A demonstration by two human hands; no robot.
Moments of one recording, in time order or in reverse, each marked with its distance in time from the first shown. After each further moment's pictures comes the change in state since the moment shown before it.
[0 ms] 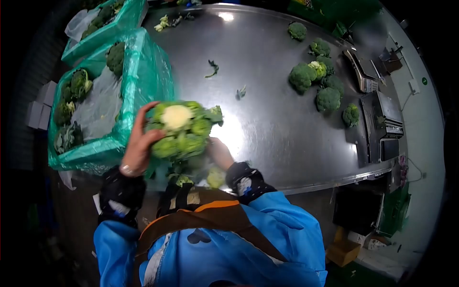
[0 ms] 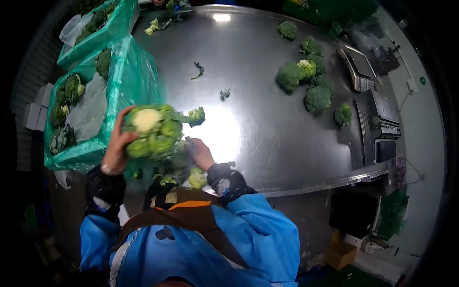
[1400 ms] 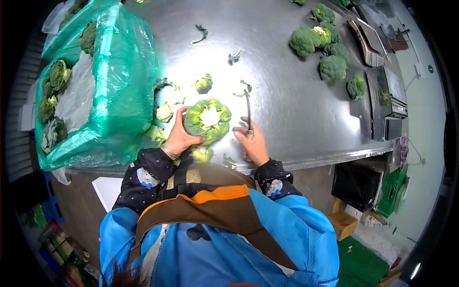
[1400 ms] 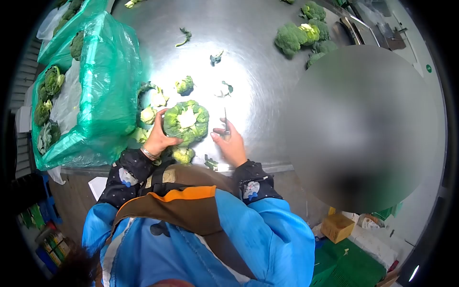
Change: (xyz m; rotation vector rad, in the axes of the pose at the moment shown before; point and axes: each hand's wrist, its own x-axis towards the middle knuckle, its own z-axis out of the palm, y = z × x) left_hand 0.015 -0.174 0.027 0.212 -0.227 -0.129; right_hand -0.067 -0.032 -0.111 0.376 0.022 0.329
